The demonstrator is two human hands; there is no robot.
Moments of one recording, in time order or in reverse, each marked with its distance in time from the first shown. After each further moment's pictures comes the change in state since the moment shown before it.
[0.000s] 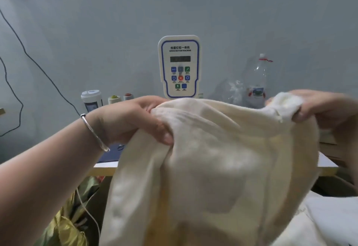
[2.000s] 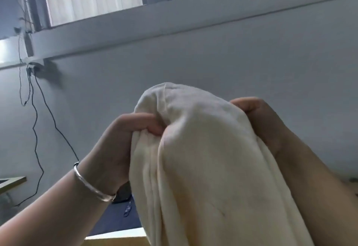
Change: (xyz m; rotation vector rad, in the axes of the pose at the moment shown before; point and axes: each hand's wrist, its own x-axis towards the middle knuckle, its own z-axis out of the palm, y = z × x) left_hand 0.002 0.095 0.092 0.037 0.586 0.372; right_hand -0.006 -0.112 0.087 0.456 0.320 -0.422
